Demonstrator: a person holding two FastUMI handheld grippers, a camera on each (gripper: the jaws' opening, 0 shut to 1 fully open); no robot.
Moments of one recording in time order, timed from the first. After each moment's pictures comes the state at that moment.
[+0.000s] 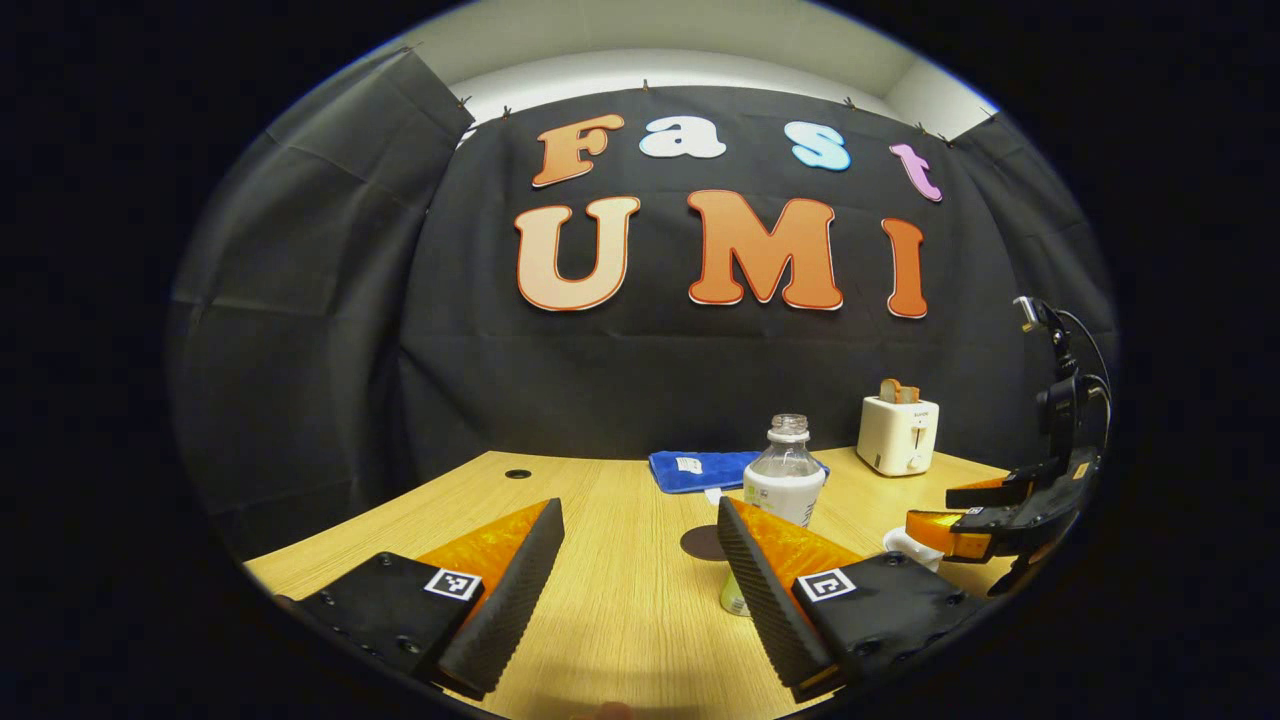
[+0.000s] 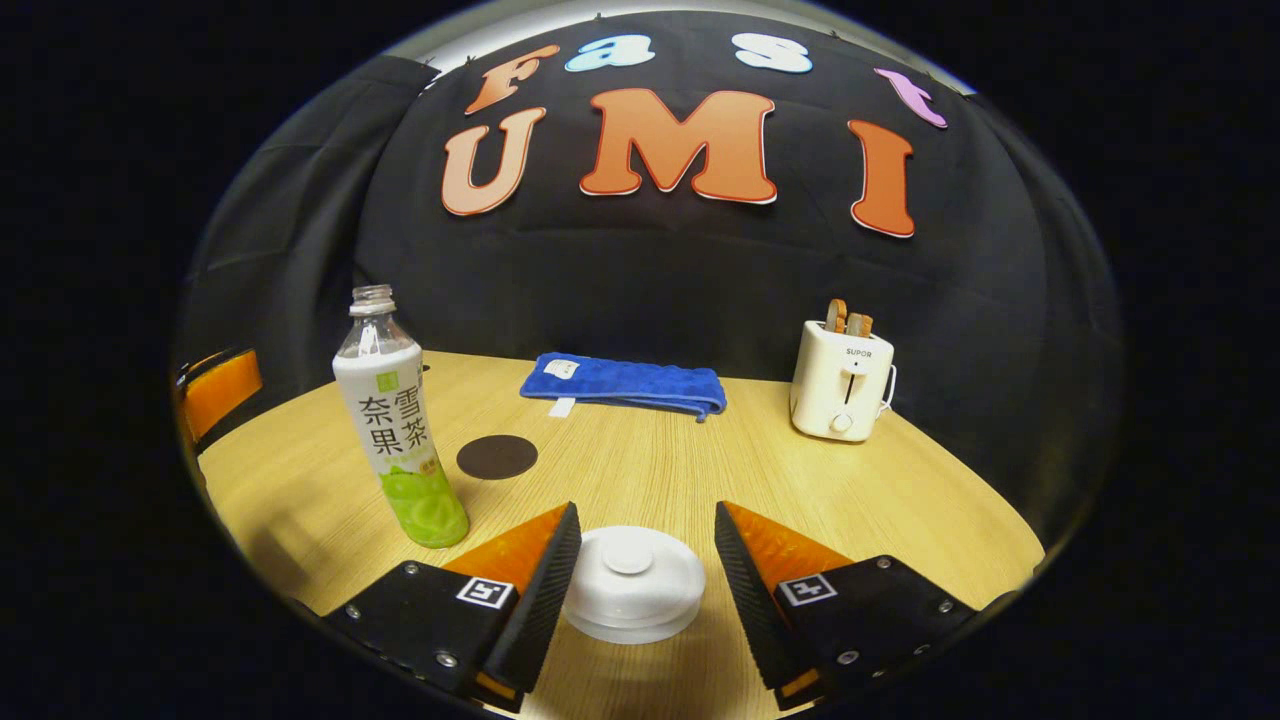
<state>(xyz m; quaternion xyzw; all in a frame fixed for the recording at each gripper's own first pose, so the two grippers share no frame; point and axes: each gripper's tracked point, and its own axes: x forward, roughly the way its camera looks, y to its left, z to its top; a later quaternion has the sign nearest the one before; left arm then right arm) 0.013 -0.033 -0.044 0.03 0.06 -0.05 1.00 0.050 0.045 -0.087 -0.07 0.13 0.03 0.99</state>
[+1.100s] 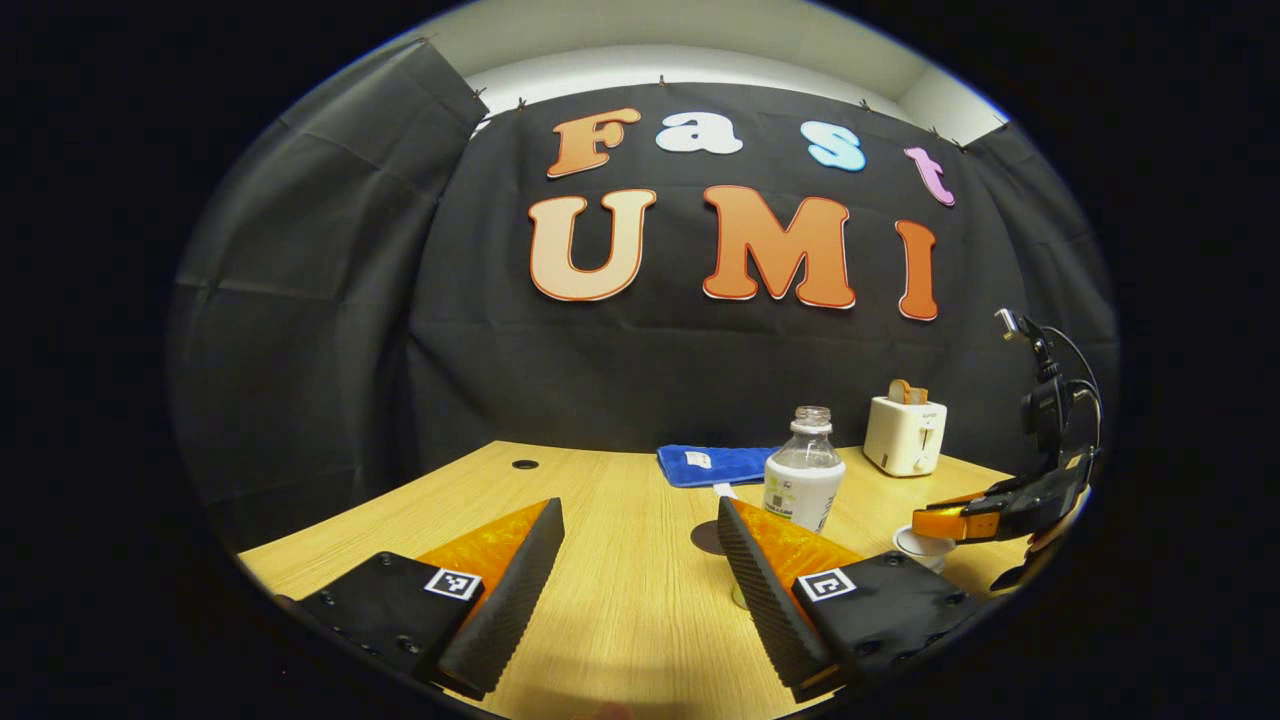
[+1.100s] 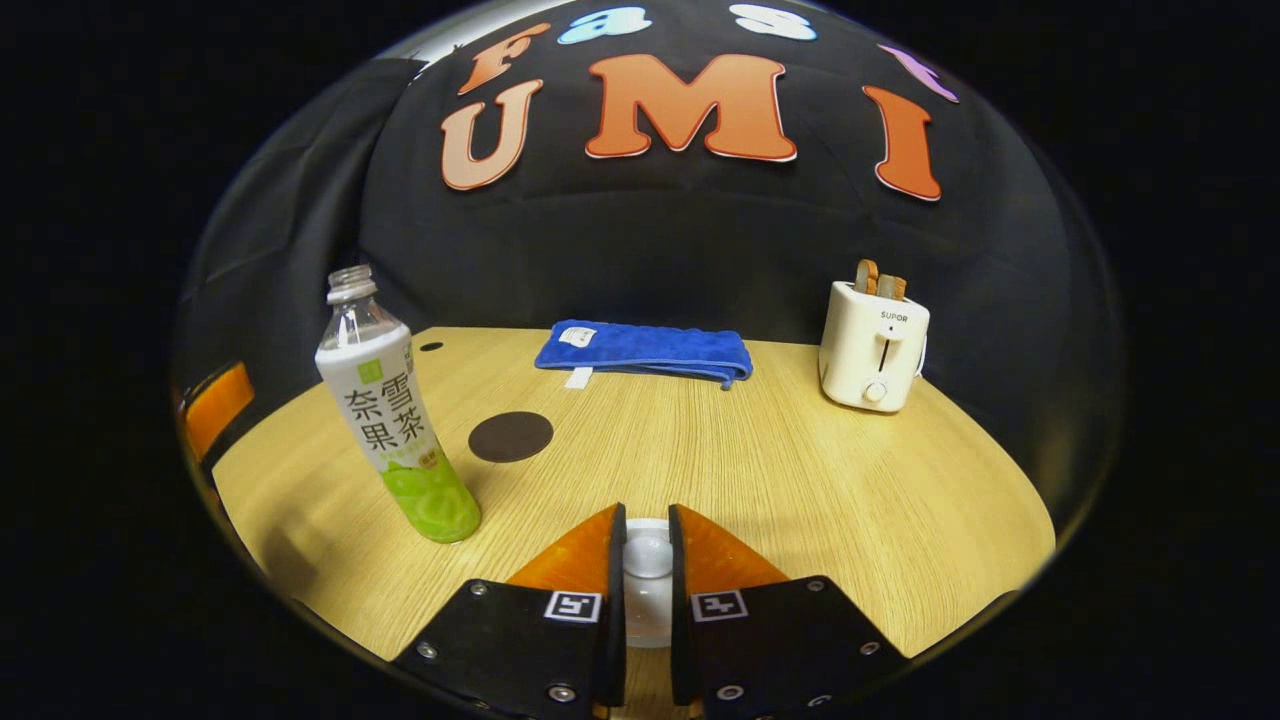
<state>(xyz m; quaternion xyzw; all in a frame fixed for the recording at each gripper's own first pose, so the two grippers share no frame) 0.015 -0.022 -0.054 0.01 0.06 -0.05 1.00 0.062 0.050 -0.090 -0.04 0.18 0.05 0.98</state>
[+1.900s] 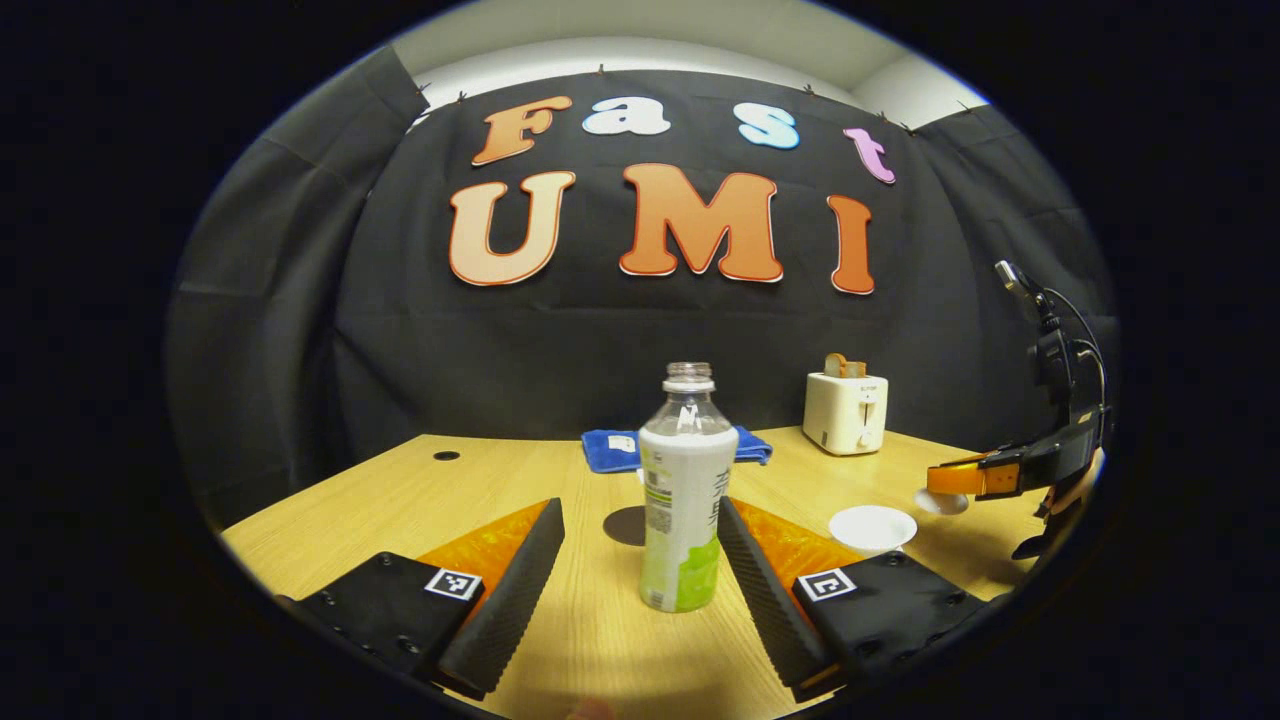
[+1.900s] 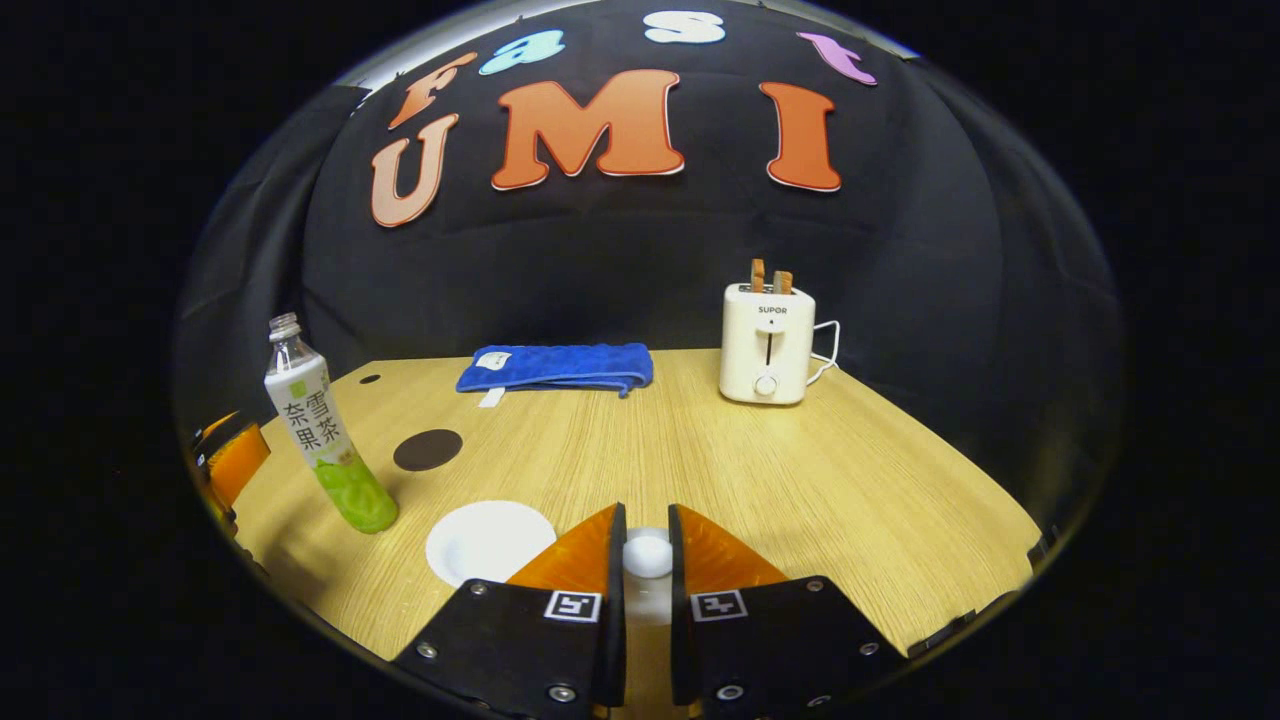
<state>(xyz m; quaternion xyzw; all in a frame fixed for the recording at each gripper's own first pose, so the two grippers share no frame) 0.026 -0.119 -0.094 0.03 0.07 -0.14 0.99 0.046 -0.054 -0.099 -0.01 0.16 -0.03 0.99</state>
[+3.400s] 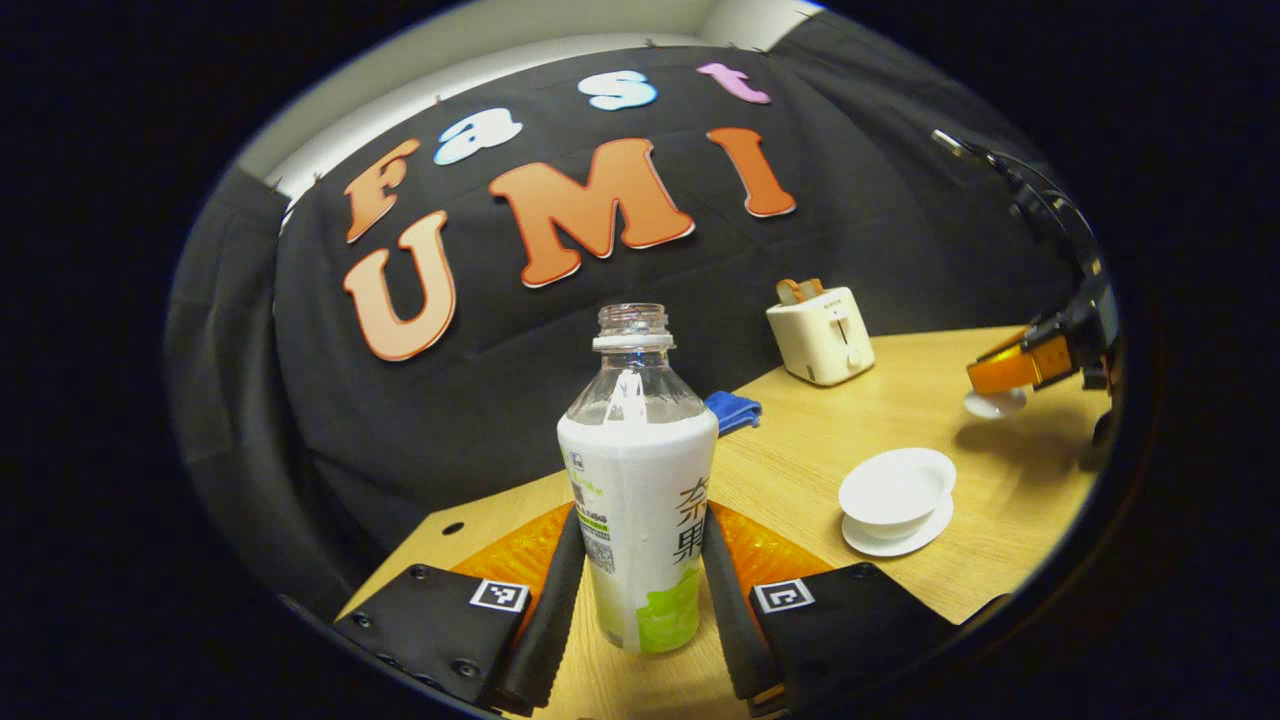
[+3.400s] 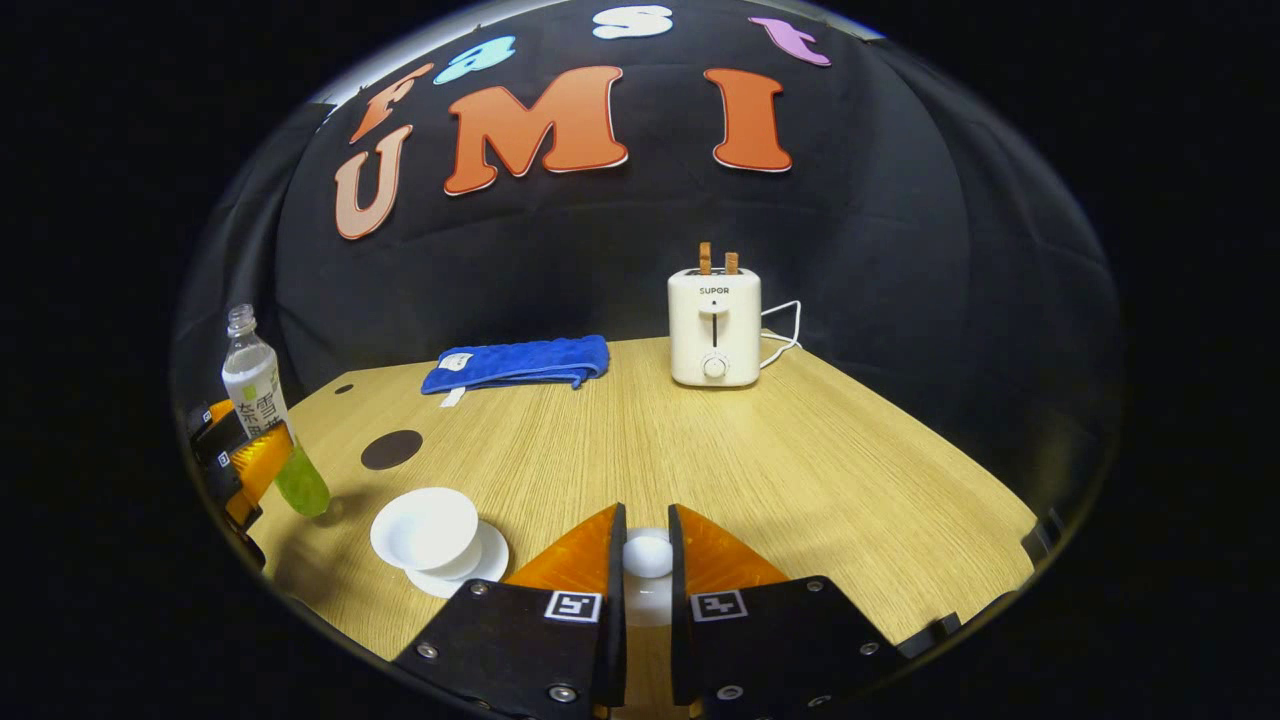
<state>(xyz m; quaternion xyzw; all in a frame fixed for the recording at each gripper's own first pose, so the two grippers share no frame) 0.056 -0.172 -0.104 0.26 0.06 -0.18 0.95 0.037 -0.099 -0.099 0.02 0.17 -0.07 0.98</state>
